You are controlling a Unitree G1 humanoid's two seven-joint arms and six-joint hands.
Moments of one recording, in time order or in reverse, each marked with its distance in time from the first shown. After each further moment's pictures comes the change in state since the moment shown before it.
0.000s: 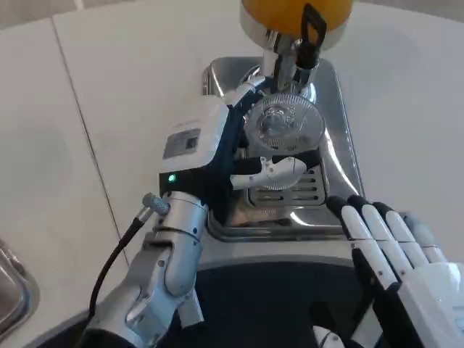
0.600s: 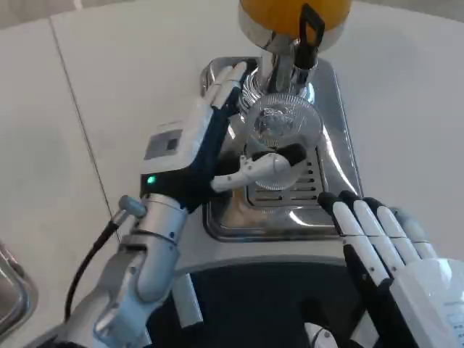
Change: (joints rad) left arm 0.078 0.093 0.029 -0.137 -0.057 -0.039 -0.079; right arm -0.025 0.003 0.019 0.014 -0.002 0.000 0.000
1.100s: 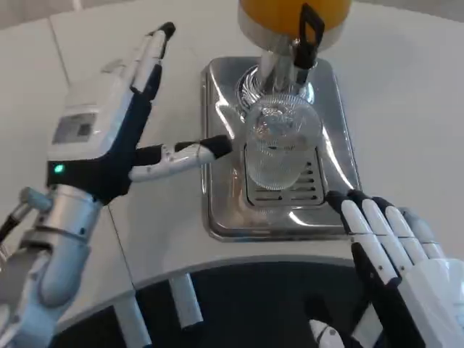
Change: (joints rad) left arm 0.165 0.249 0.158 -0.306 0.018 0.043 -0.127; right arm 0.019 0.017 -0.003 -0.015 0.011 0.002 -0.011
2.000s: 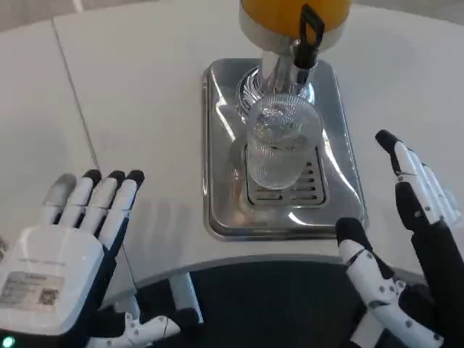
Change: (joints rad) left arm 0.770 -0.006 0.117 -0.566 0.367 0.121 0.001; right arm -0.178 0.124 0.017 -0.065 0.228 0.238 0.148
